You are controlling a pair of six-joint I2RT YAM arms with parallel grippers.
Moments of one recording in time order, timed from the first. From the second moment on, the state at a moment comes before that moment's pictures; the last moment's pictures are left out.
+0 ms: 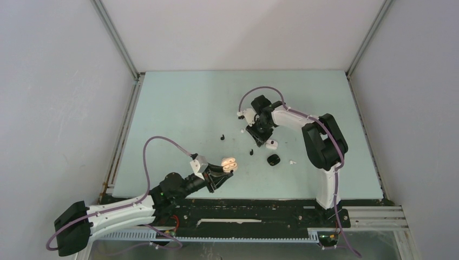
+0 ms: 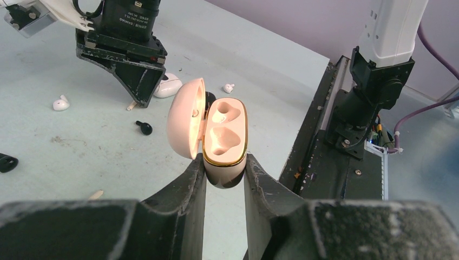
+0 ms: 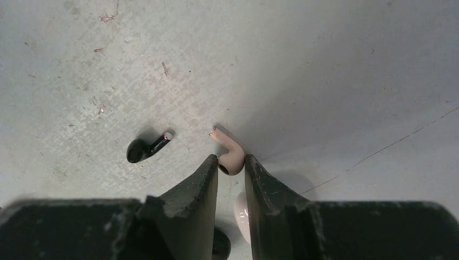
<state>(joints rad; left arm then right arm) -1.05 0.62 0.03 0.66 0.03 -0.26 0.53 2.02 1.41 -0.71 -0.24 -0.32</state>
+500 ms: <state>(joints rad) -1.05 0.62 0.03 0.66 0.03 -0.26 0.54 2.02 1.41 -0.69 -0.18 -0.30</state>
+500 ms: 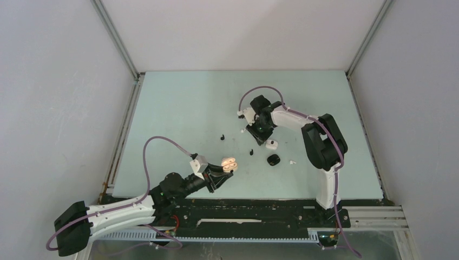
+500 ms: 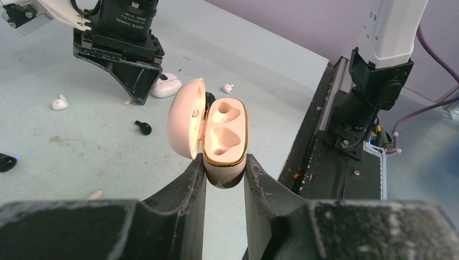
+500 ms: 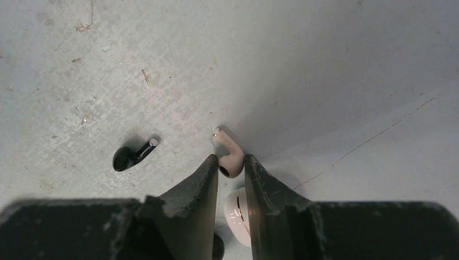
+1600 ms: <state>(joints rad) -1.05 0.66 0.03 0.67 0.03 -0.26 0.54 2.02 1.41 -0.67 -0.01 -0.23</state>
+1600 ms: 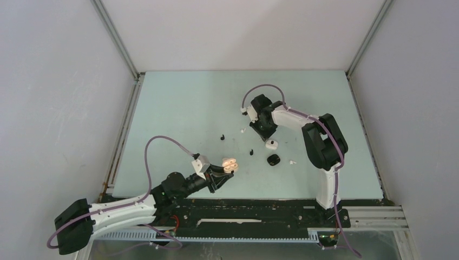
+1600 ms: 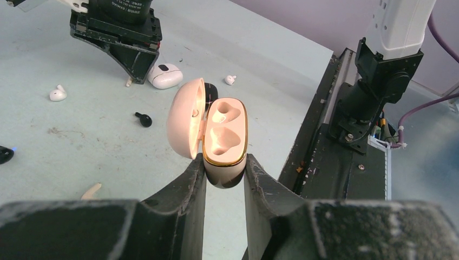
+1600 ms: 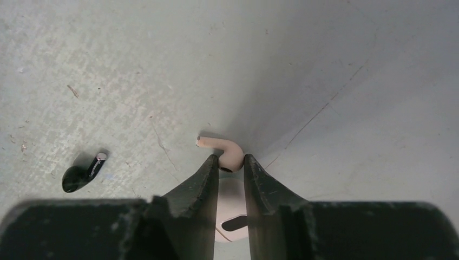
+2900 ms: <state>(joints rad) -1.05 0.82 0.05 0.73 0.03 -0.25 0.62 1.48 1.30 -0.66 -0.06 -0.57</state>
